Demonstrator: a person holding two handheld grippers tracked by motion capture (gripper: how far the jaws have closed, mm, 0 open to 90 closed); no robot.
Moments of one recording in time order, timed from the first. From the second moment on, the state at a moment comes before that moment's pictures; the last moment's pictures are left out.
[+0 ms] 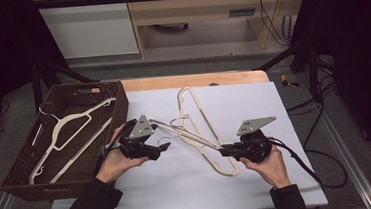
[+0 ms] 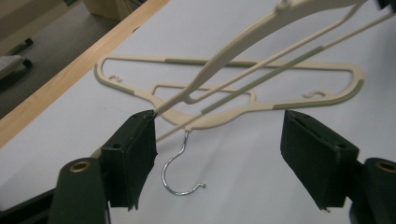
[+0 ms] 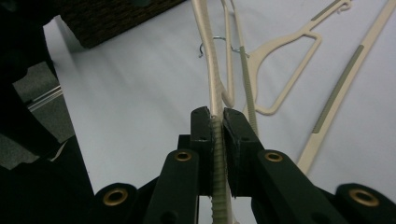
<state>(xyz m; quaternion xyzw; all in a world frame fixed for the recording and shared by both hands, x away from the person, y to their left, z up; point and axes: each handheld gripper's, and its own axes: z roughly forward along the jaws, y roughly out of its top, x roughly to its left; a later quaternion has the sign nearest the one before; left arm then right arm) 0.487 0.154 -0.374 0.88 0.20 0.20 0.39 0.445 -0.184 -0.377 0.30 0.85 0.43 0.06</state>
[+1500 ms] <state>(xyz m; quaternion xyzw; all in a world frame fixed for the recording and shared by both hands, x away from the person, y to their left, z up) 0.465 0.134 -0.363 0.92 0.11 0.15 0.34 0.439 -0.195 -0.372 0.25 0.85 0.46 0.07</state>
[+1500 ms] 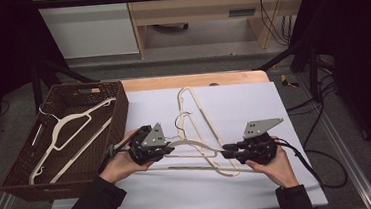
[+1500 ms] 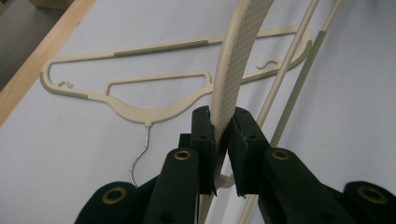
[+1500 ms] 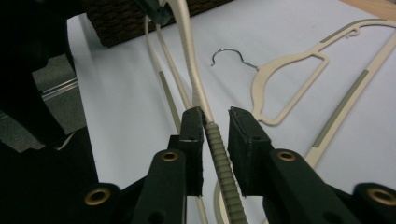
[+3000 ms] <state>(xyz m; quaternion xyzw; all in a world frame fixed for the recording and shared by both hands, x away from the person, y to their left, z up) 0.454 0.231 -0.239 0.84 0.27 0.19 0.42 0.436 -0.237 -0.374 0.37 0.75 0.50 0.23</state>
